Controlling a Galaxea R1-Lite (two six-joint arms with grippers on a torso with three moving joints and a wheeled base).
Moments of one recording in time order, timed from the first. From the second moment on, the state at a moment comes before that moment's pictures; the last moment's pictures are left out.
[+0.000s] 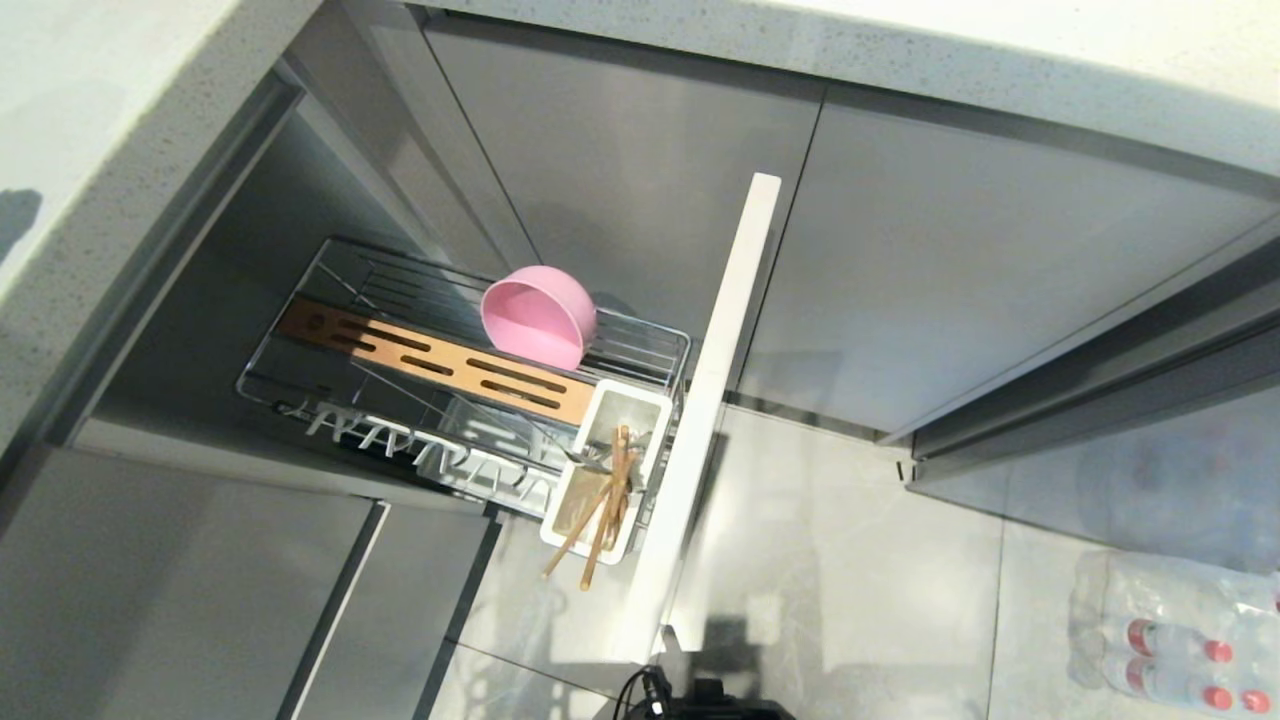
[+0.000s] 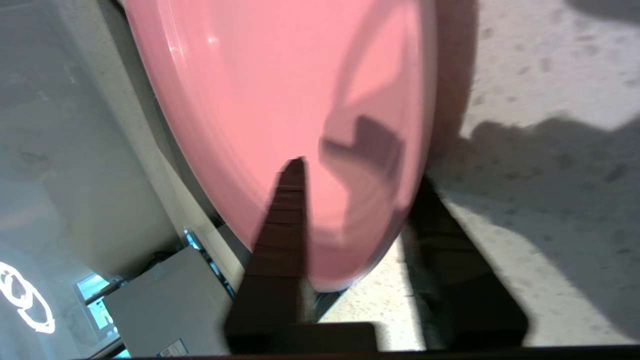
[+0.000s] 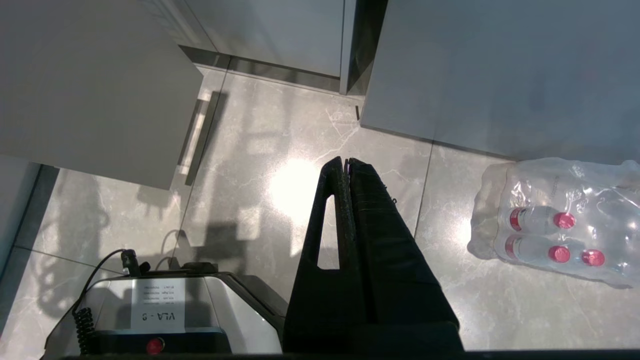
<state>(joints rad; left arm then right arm) 0.13 1.42 -1.92 1.29 0.80 0.15 0.00 0.00 0.00 0.00 -0.02 0.04</state>
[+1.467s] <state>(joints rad) -0.21 1.14 -1.87 0.92 0.50 -0.10 0.00 0.00 0.00 0.00 -0.02 0.04</state>
